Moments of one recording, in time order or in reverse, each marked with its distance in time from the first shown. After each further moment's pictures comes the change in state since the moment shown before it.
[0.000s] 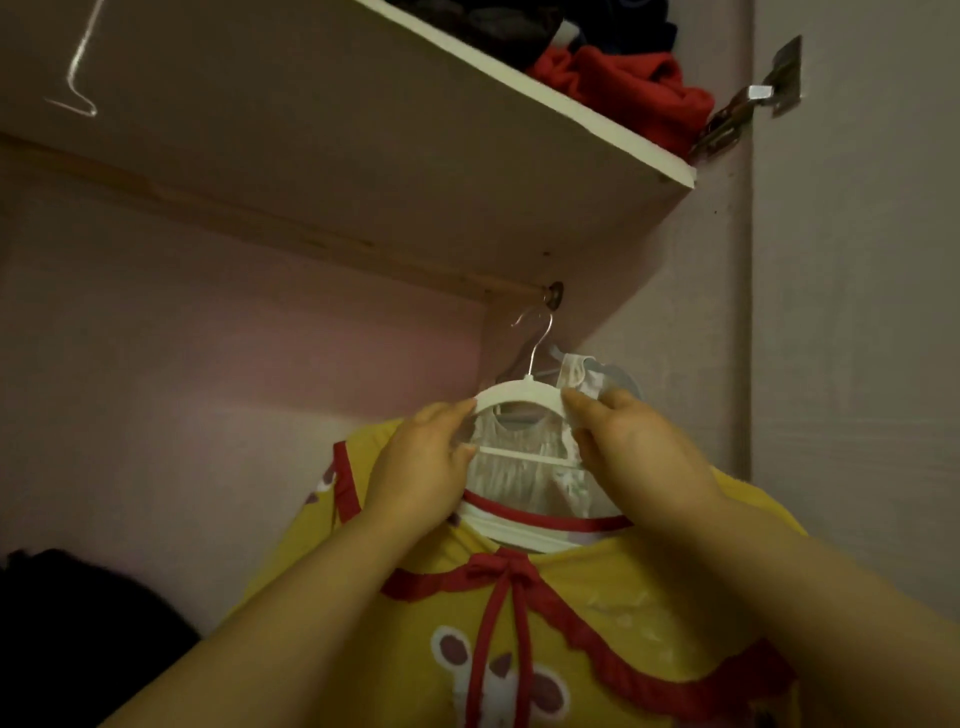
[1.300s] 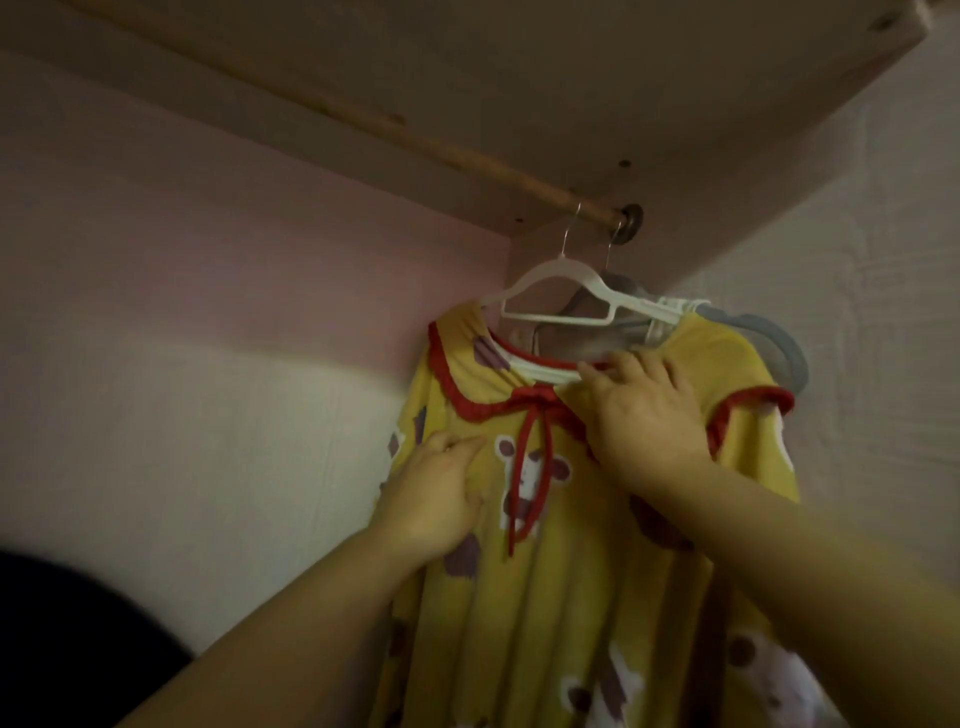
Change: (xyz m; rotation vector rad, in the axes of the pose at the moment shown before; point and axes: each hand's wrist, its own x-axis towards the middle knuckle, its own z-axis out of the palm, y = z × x) left_hand 0.005 -0.138 0.080 0.038 -0.329 -0.047; right_hand 0.082 -0.025 0.125 -0.231 -0.103 0.132
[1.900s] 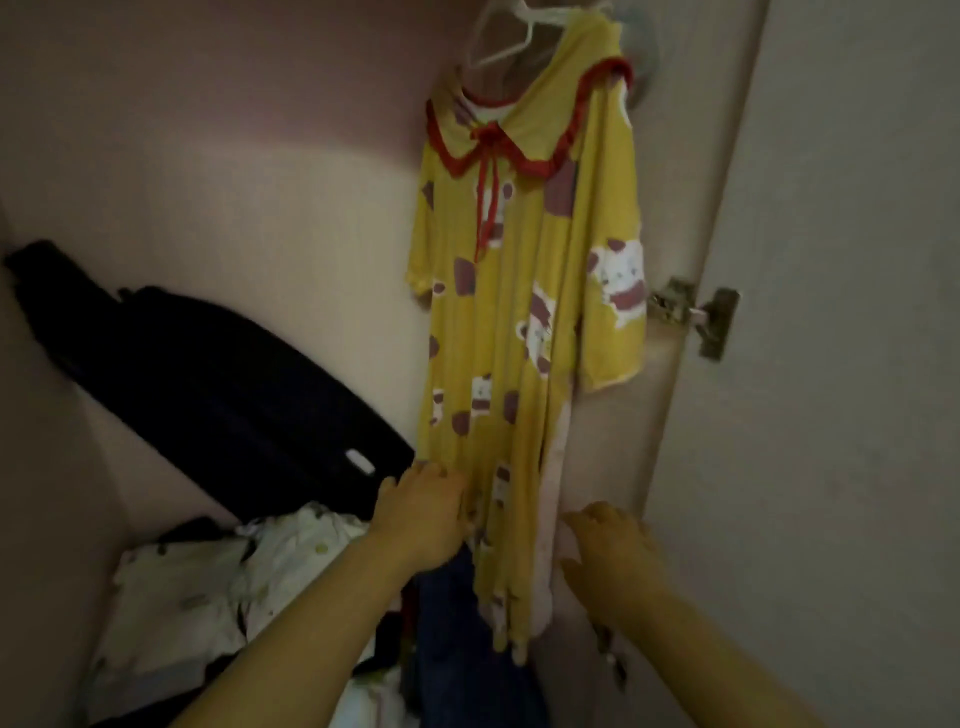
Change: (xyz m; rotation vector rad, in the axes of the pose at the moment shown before) left_hand -0.327 0.139 0.016 0.339 -0.680 -0.255; right_hand -0.421 -0.019 -0.002 0.543 -0.801 0.028
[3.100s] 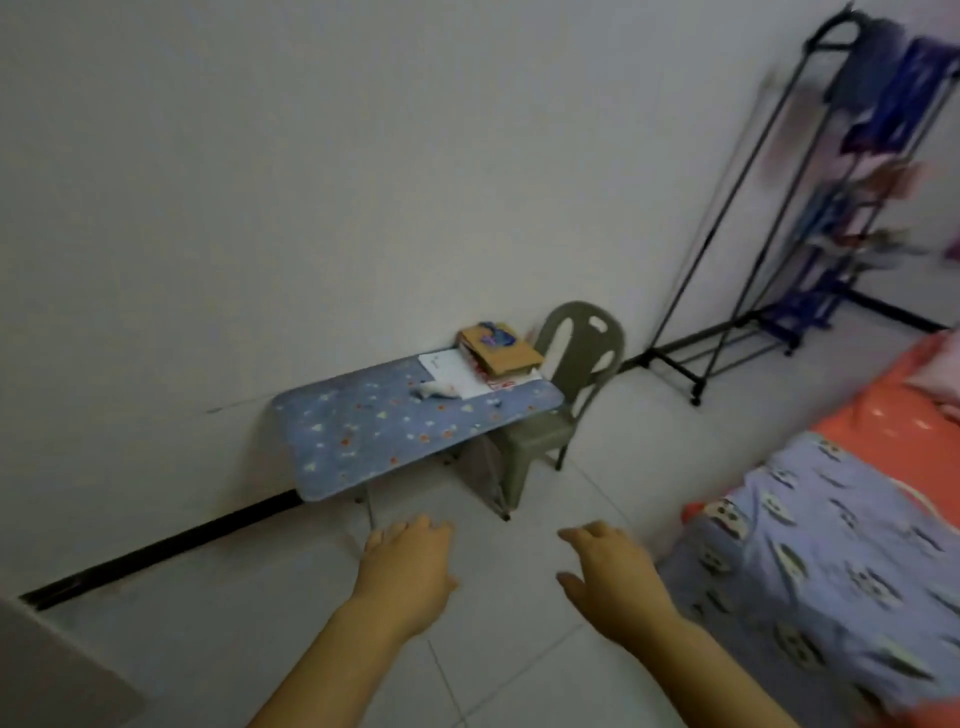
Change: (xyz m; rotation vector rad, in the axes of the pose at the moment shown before) left_hand -0.714 0.368 0.101 0.070 -0.544 1.645; right_hand -0.948 -0.176 0.042 0.098 0.093 1.789
